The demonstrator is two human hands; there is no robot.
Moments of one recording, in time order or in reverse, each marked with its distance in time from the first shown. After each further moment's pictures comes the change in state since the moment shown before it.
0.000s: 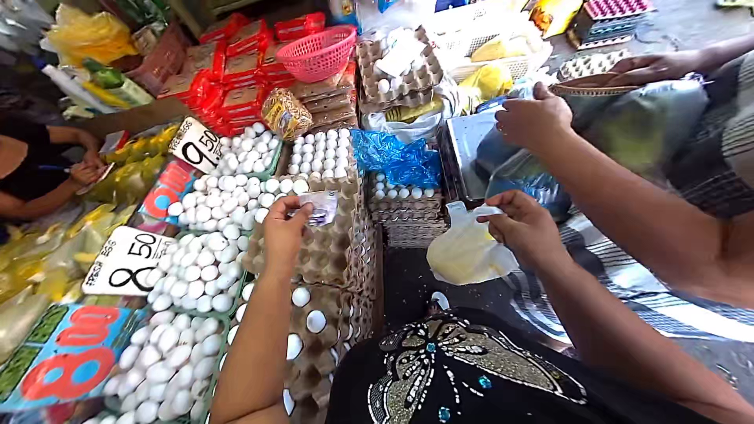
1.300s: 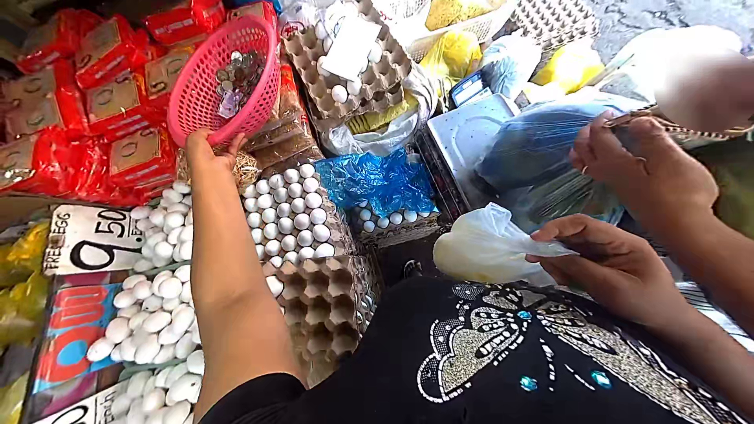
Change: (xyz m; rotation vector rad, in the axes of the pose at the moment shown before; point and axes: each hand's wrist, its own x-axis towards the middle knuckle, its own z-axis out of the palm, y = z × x) left_hand 0.464 -0.022 0.104 -0.542 0.244 -0.435; right_hand 0.126 -0.025 0.004 0.043 -0.061 -0.168
